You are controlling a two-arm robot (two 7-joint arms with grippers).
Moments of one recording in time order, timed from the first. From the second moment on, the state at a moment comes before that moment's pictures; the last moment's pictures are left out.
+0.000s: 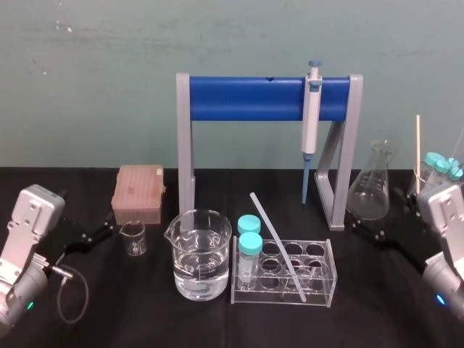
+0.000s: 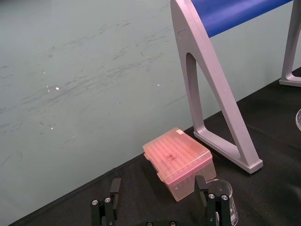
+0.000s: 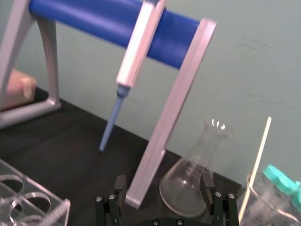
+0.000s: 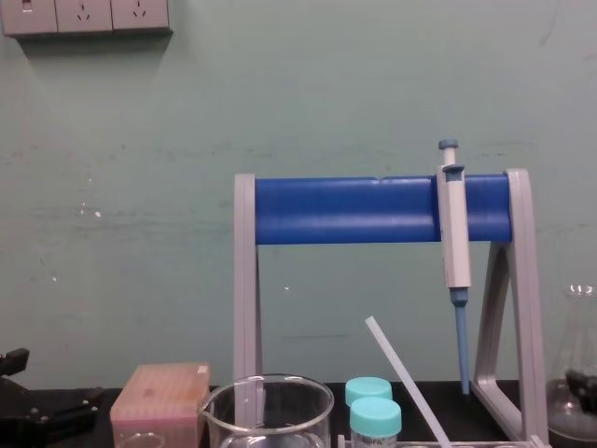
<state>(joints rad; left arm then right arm) -0.20 0.60 0.45 -1.41 -0.25 -0.12 0.03 0.20 0.60 -0.43 -1.42 0.26 -0.12 -0.01</state>
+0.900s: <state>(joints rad) -0.20 0.60 0.45 -1.41 -0.25 -0.12 0.03 0.40 0.53 -0.44 -1.49 0.59 0.10 0.54</state>
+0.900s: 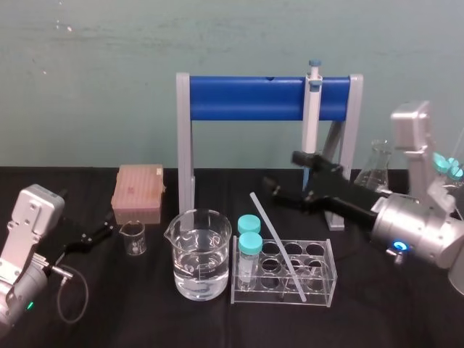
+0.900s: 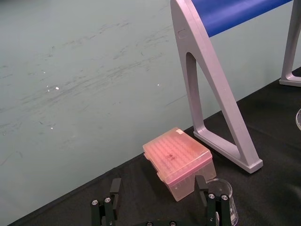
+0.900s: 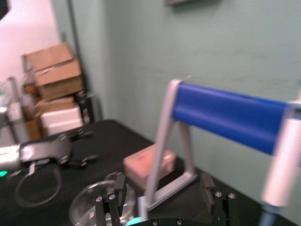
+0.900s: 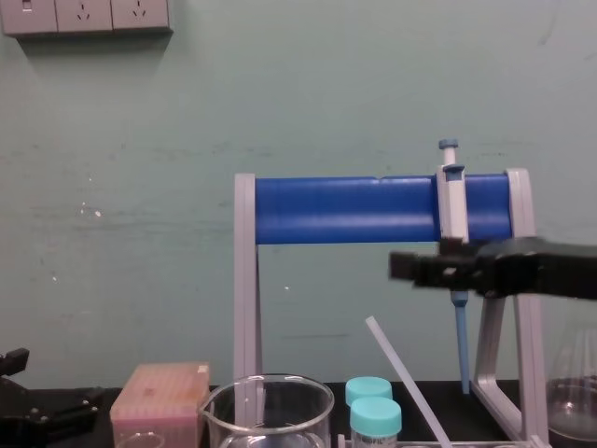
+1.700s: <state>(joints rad) -0.20 0.60 0.45 -1.41 -0.25 -0.12 0.03 0.49 0.47 -0.56 -1.33 0.51 0.15 0.59</state>
